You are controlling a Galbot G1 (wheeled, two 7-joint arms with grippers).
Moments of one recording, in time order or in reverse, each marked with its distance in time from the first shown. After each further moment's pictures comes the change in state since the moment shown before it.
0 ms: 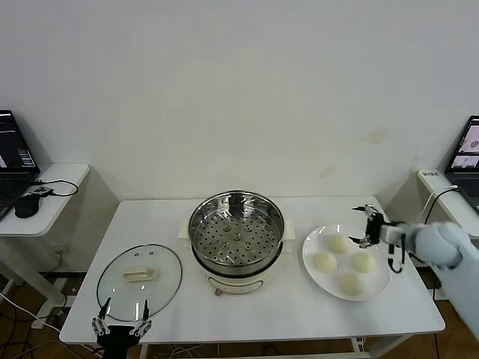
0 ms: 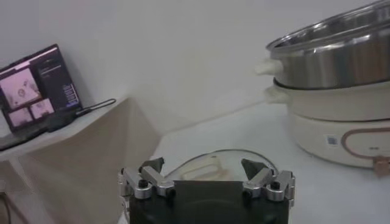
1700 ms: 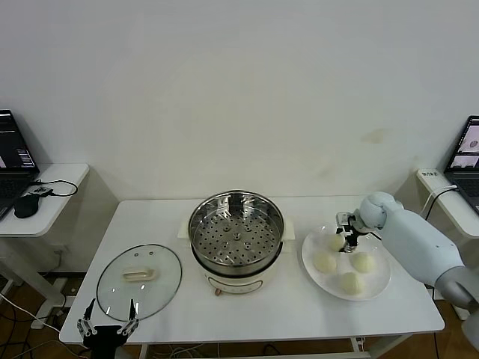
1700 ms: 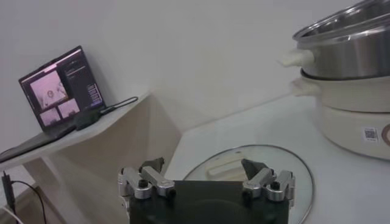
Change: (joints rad) left arm 0.004 -0.006 -0.035 0.000 0.002 0.010 -0.030; right arm 0.323 0.297 -0.418 -0.523 -0.082 -0.027 -0.139
